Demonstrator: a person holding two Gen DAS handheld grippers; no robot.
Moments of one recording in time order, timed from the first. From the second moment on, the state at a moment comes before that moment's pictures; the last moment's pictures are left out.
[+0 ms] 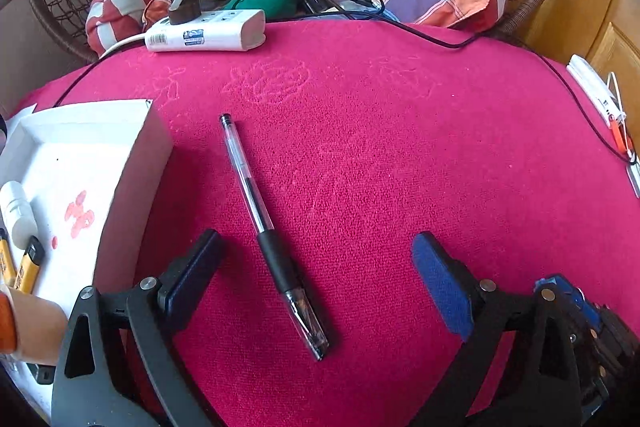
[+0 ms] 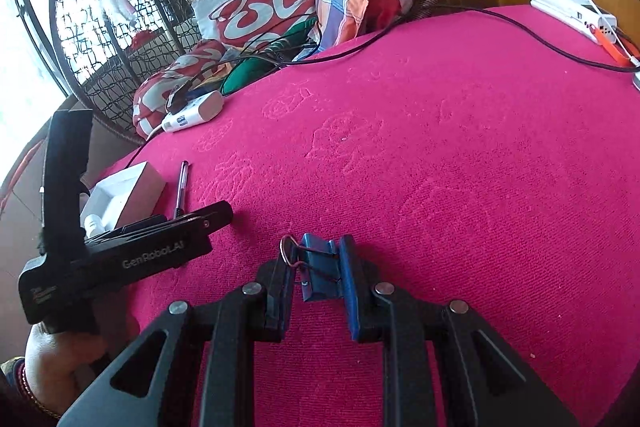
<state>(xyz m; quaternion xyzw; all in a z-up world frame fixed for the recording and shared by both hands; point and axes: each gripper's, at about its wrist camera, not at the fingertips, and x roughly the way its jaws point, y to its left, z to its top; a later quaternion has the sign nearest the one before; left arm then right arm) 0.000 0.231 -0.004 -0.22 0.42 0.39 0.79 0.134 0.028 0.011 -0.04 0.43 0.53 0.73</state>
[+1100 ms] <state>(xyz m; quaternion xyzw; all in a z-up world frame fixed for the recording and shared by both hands) -0.034 0.178 0.018 -0.15 0.36 0.25 0.89 0.127 0.016 0.024 -0.02 0.40 0.54 0.74</state>
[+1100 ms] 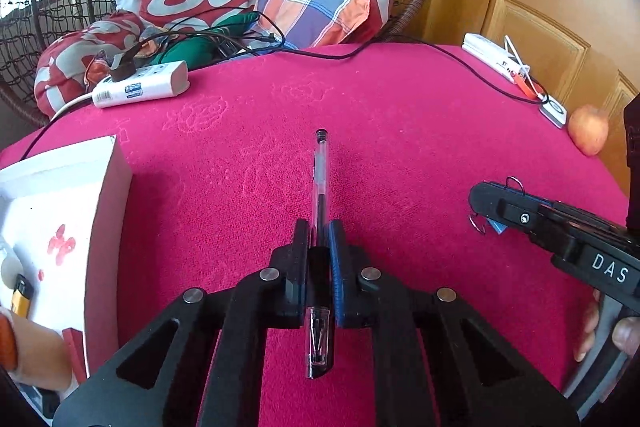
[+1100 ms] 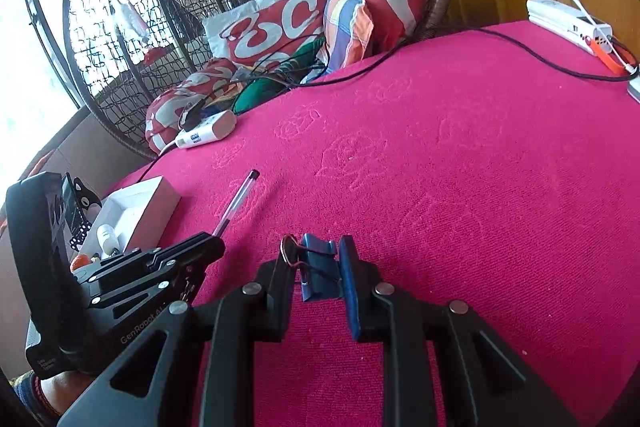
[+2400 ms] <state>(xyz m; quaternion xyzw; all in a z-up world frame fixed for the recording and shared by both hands) -0.151 0.130 0.122 -0.15 0.22 0.23 0.94 0.041 -0.026 0.116 0.00 0.28 0.60 0.75</state>
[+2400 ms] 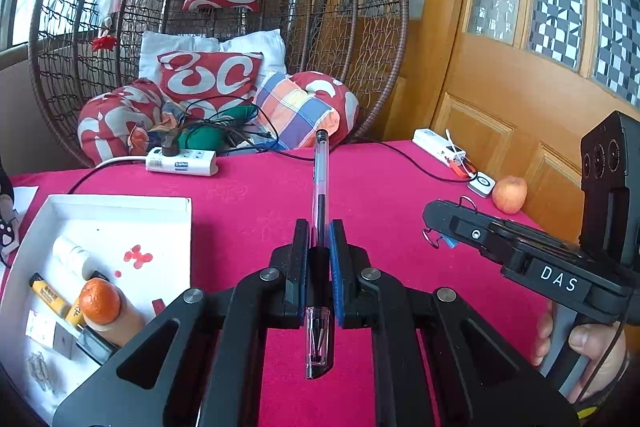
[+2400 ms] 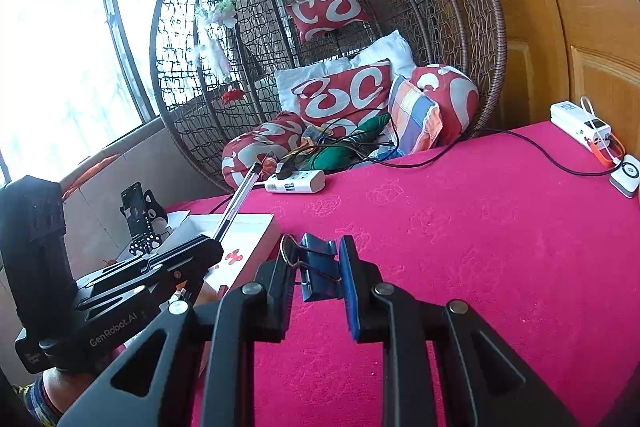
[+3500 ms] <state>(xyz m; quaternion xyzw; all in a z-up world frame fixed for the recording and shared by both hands) -0.234 0.180 0.117 -0.20 0.17 0.28 0.92 -0.027 0.025 0.126 -0.07 0.27 0.64 0.72</state>
